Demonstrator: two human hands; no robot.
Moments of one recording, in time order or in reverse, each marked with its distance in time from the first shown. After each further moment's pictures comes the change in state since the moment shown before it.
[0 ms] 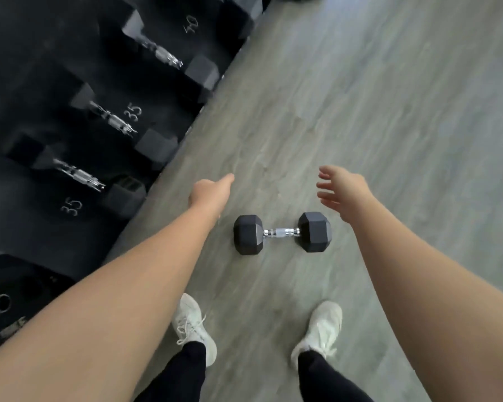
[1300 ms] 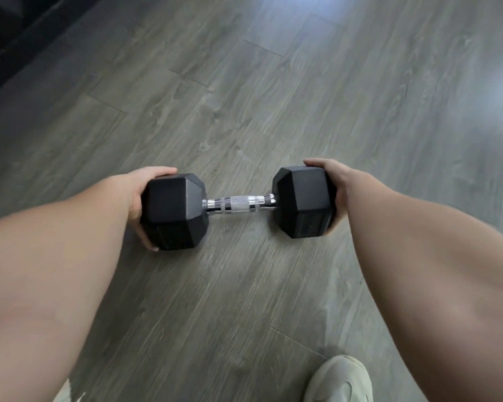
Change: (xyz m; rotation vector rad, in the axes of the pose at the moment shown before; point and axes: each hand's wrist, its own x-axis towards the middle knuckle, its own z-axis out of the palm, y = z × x) left_hand 0.254 -0.207 0.178 -0.016 -0.353 -0.413; right_hand 0.315 0.238 -0.030 -0.171 -0.181 0.343
